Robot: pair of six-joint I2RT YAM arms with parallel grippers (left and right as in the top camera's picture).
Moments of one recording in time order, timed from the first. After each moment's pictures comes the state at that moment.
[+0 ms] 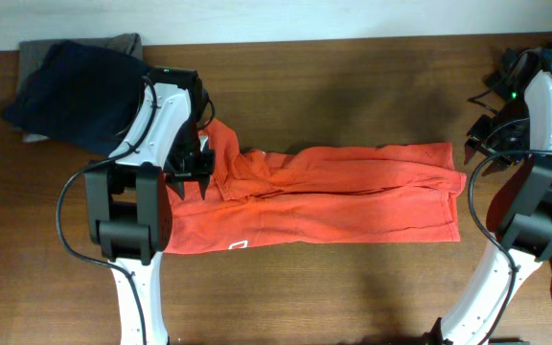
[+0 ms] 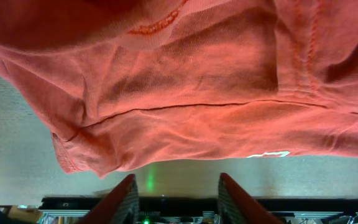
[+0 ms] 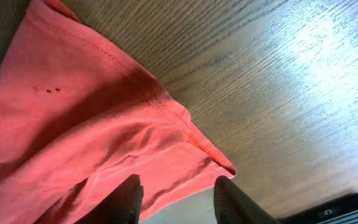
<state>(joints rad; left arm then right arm) -0.17 2.30 1.95 -1.67 0.05 -0.15 -0.38 2.28 2.08 -1.60 -0.03 0.39</state>
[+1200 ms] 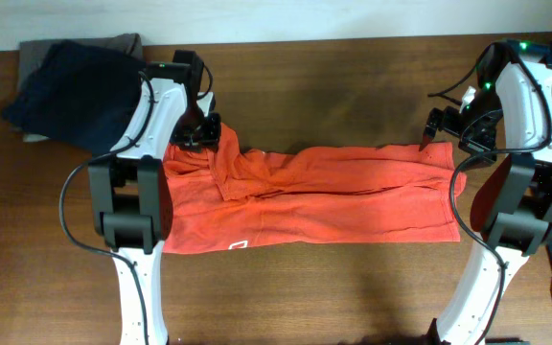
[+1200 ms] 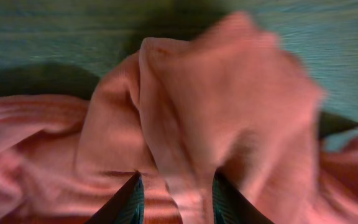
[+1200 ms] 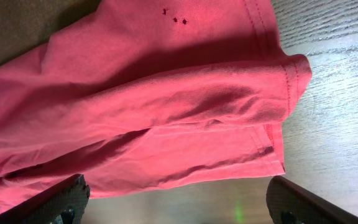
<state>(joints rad) -0.14 2.39 2.06 -1.23 0.13 -0.10 -0.25 2.28 2.11 -1.64 -0.19 0.20</state>
